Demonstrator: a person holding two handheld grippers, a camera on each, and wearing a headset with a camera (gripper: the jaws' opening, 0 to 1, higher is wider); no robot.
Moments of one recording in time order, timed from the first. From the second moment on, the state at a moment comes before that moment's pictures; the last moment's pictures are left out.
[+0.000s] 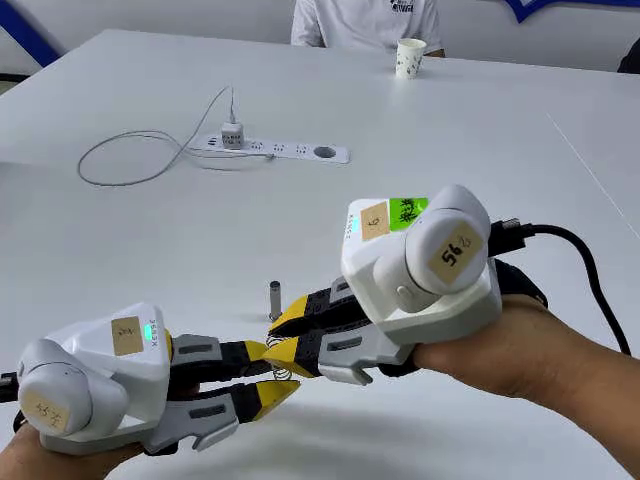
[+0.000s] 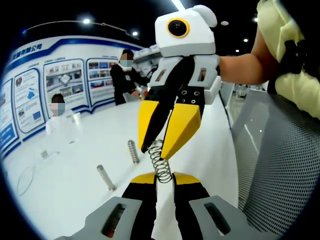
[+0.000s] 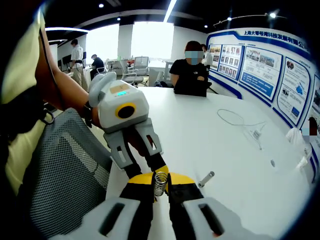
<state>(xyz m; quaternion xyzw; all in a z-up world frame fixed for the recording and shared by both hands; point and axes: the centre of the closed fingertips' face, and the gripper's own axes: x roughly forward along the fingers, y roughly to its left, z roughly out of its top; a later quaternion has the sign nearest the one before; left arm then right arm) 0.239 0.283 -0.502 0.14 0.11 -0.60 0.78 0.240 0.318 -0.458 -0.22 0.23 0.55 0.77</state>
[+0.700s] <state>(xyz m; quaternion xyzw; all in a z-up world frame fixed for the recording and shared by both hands) 0.247 0.296 -0.507 0.12 0.13 -0.57 0.80 0.273 0.308 -0.433 -0.21 0.19 0.52 0.81</state>
